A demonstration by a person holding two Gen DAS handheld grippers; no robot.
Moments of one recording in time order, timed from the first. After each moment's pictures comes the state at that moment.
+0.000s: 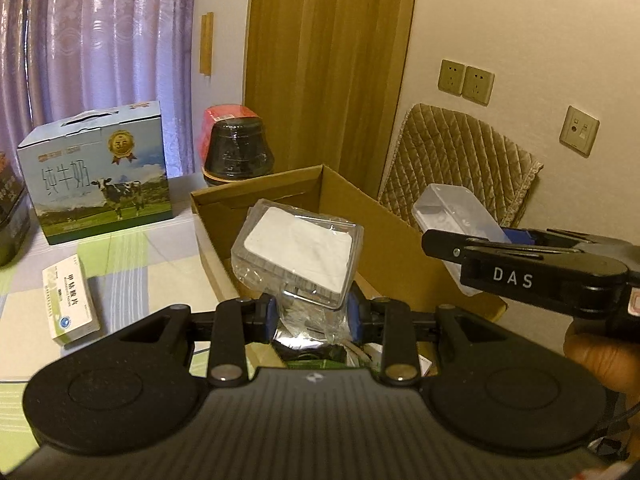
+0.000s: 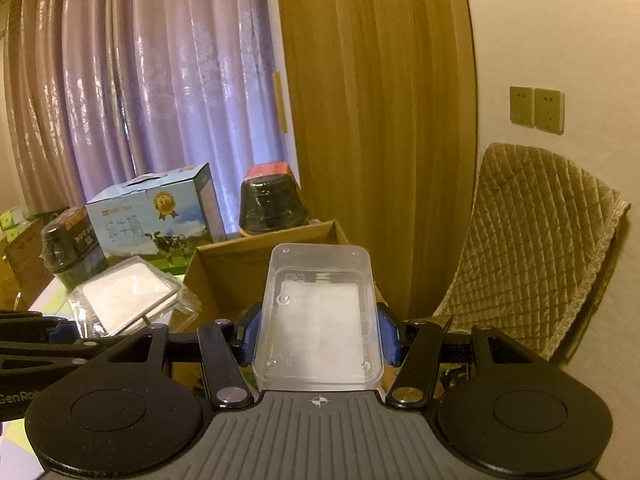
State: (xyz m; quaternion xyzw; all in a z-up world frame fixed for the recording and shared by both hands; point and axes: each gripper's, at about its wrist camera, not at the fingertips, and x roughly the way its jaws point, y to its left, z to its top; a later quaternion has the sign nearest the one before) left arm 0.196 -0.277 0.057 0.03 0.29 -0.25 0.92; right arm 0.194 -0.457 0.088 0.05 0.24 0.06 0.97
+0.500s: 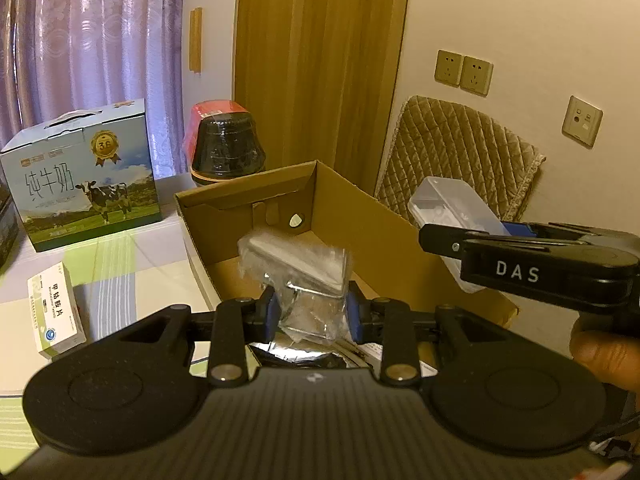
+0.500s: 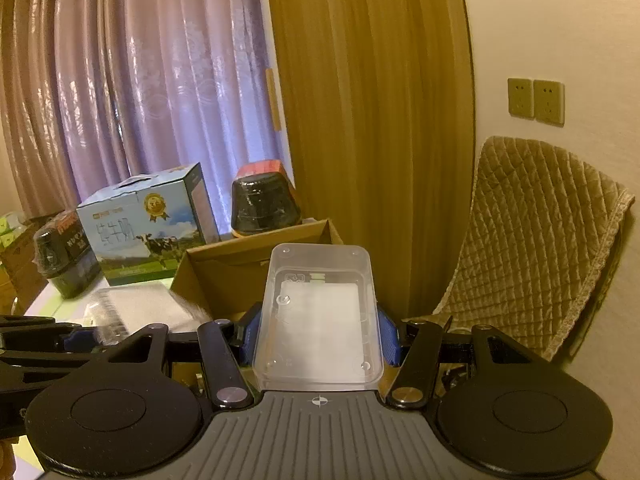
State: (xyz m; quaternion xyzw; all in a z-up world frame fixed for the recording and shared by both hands) left arm 0.216 -0.293 0.046 0.04 0.30 -0.26 0.92; right arm 0.210 -0.463 0.083 0.05 0.24 0.05 0.97
